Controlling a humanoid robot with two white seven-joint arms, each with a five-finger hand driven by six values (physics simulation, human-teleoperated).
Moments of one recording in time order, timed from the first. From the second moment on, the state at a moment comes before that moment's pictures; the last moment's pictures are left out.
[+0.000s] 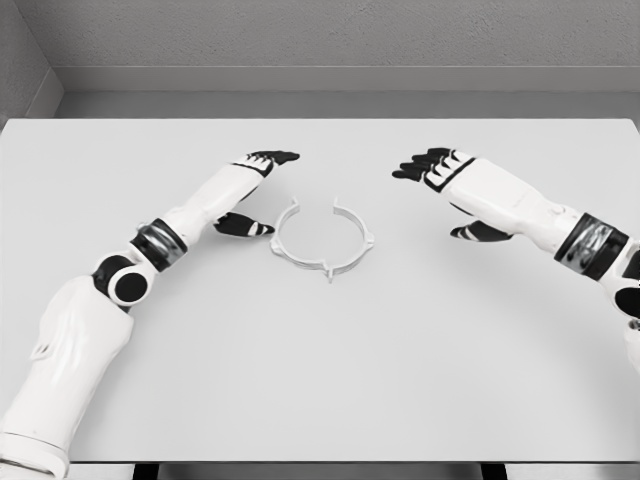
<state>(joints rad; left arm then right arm) -0.47 0.21 -0.32 -1.05 -0.61 -0.61 -0.13 -0.27 -0.47 0.10 -1.63 0.61 -0.61 0.50</state>
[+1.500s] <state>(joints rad) -0.50 0.22 -0.31 -1.06 -0.60 -0.61 -0.13 -0.23 -0.48 -0.15 -1.56 0.60 -0.61 0.55</state>
